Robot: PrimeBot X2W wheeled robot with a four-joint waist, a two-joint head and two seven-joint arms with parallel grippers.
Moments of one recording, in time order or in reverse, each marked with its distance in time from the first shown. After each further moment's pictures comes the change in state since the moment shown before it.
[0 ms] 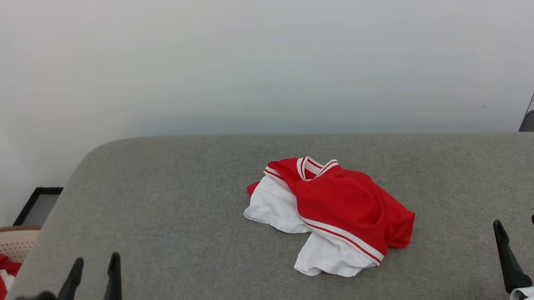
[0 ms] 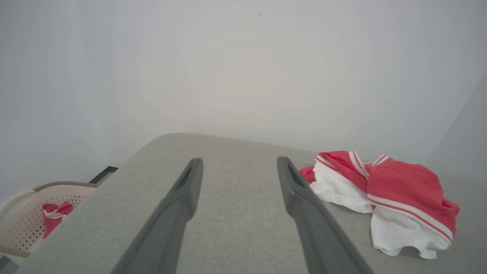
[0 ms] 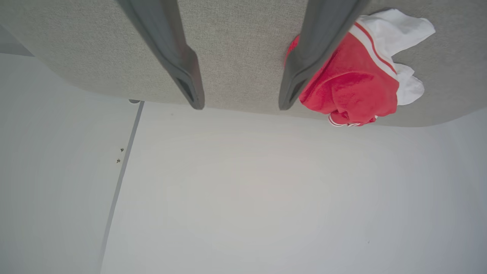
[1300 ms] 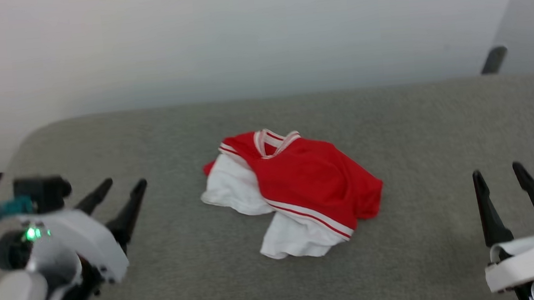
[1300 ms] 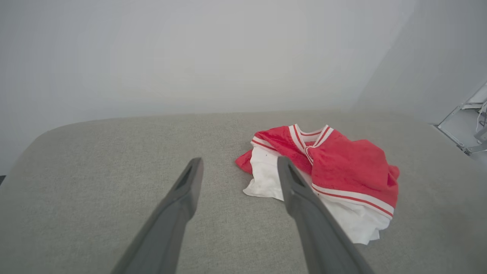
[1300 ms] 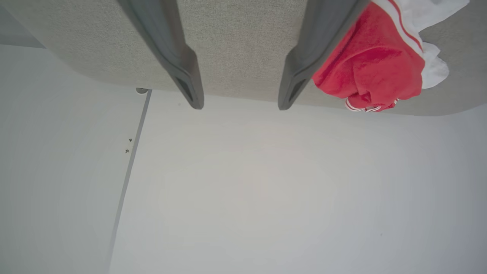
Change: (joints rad) left arm -0.342 0.072 -0.086 0.019 -0.114 -0.125 0.416; right arm -0.116 0.004 0.056 -0.071 -0.015 0.000 -0.002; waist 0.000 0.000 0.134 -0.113
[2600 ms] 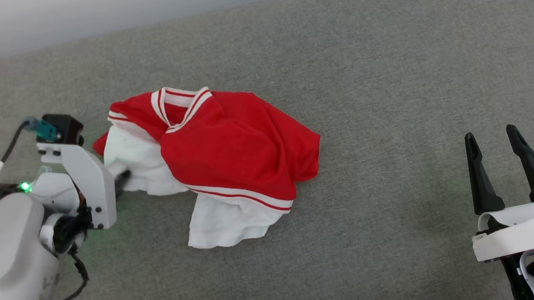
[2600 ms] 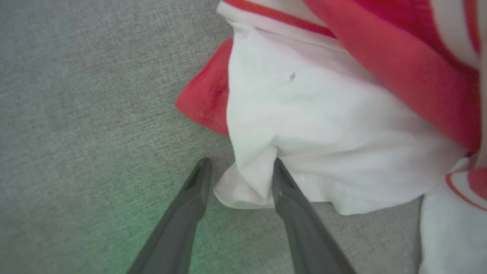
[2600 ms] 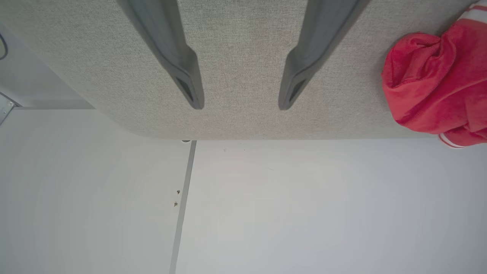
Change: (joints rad) left arm -0.429 -0.029 -0.208 0.507 0.045 -0.059 0.337; right arm -0.102 0.058 -0.005 -0.040 0.002 0.000 0.000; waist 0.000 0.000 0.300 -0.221
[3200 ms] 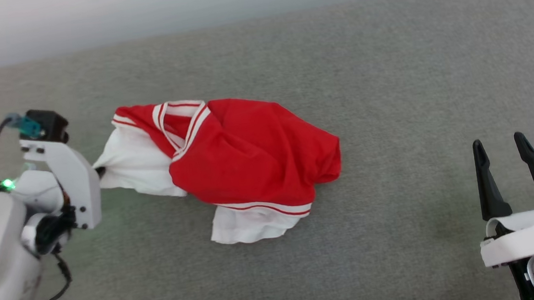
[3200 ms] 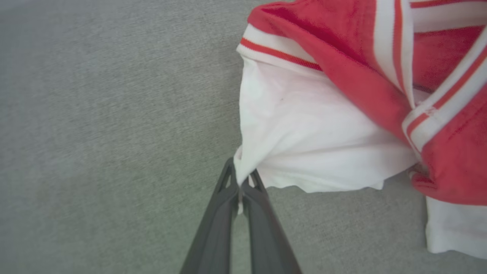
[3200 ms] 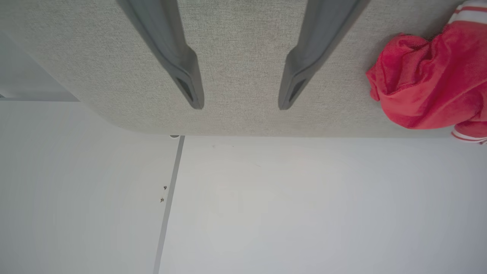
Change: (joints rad) left arm -0.007 0.049 -0.003 -0.035 -0.022 0.005 0.004; right arm 0.014 -0.016 -0.016 0.018 -0.005 0.000 0.000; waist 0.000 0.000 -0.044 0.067
